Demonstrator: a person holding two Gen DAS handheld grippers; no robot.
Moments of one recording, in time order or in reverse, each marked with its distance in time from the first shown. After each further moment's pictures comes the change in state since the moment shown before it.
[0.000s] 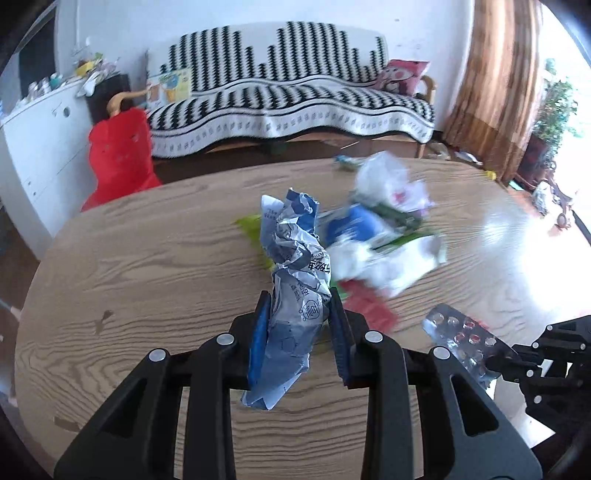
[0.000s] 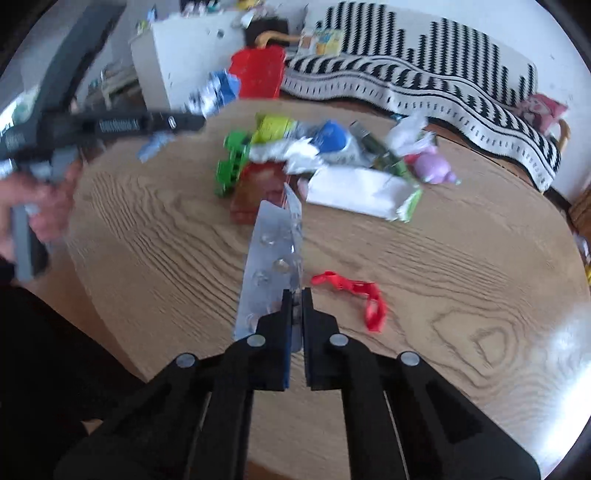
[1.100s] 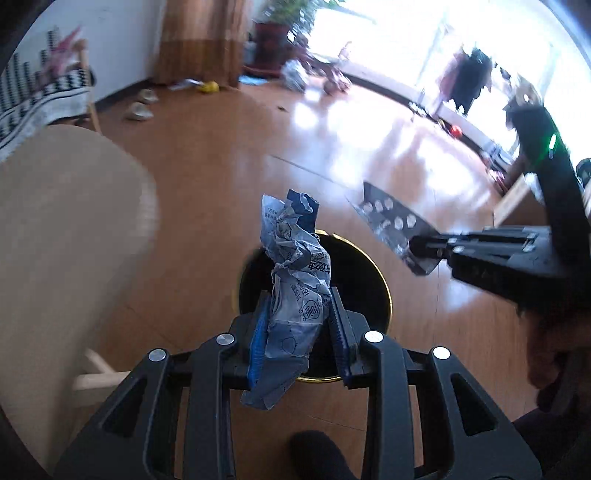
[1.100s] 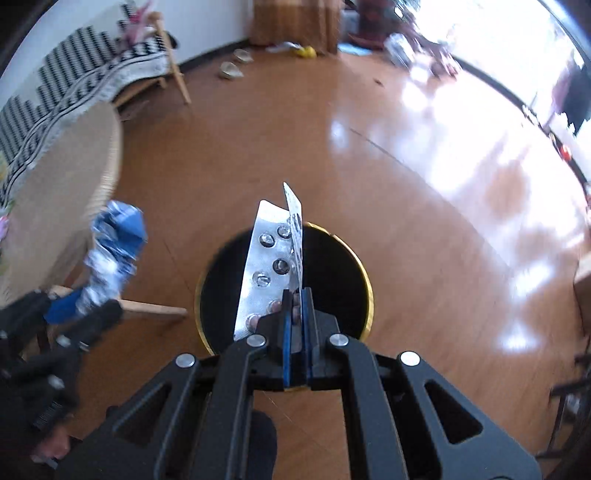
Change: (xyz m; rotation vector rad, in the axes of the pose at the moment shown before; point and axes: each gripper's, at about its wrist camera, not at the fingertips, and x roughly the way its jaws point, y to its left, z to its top) left arm 0.033 -0.582 -0.141 0.629 0.222 -0.752; right arm -0.249 -0.329 -0.395 1.037 0.139 -0.666
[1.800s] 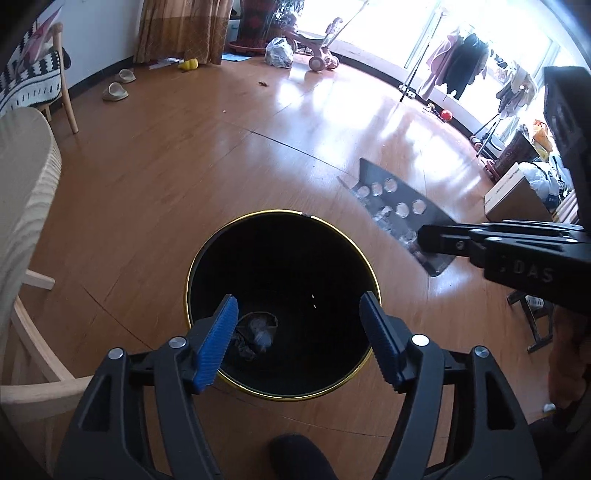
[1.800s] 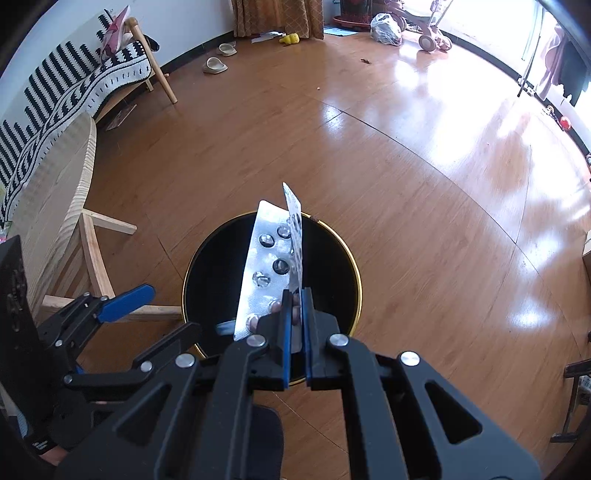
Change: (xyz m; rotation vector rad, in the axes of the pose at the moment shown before) left arm 0.051 -0.013 0.008 -0.009 0.059 -0.053; right arm 0.008 -0.018 0.006 0.048 0.031 0.035
